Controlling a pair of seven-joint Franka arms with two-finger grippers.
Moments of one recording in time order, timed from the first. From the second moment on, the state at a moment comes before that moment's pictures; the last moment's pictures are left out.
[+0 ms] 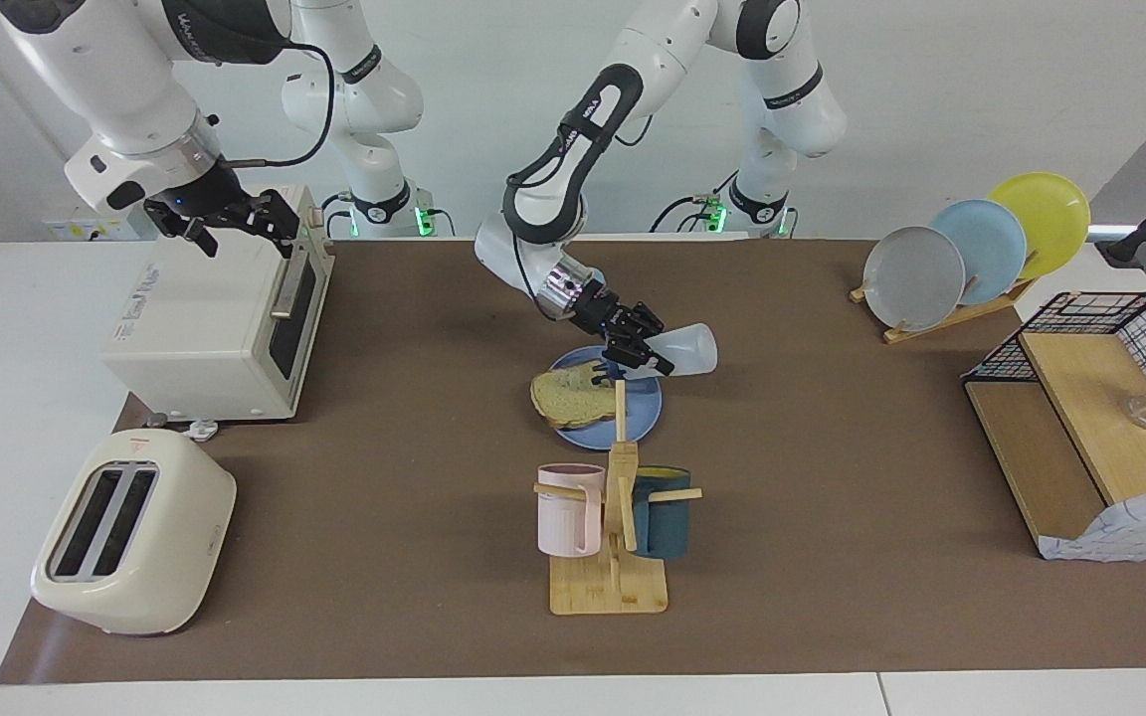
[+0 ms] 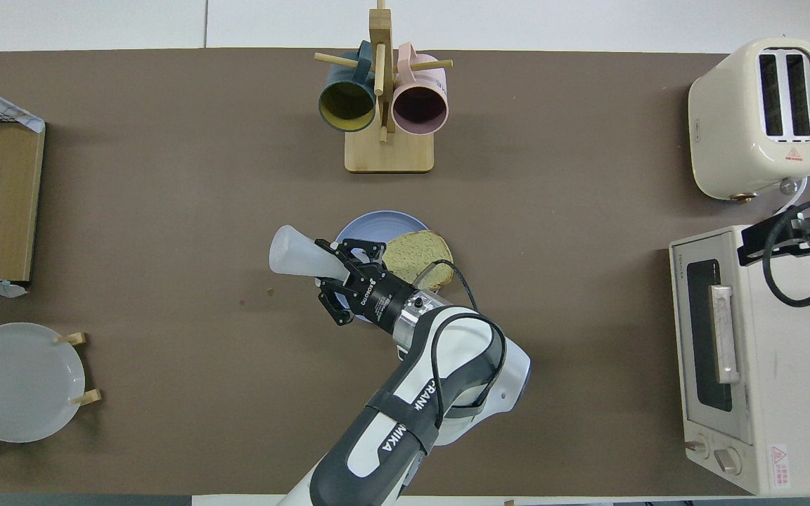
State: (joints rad) left arm -1.18 0.50 0.21 -1.80 1.06 1.57 0.48; right arm -0.02 -0.02 -0.01 -1.60 0.00 1.40 0.03
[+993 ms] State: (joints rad) left arm -1.16 0.50 0.22 -1.75 1.03 1.55 0.48; right arm -0.02 -0.02 -0.01 -1.60 0.00 1.40 0.03
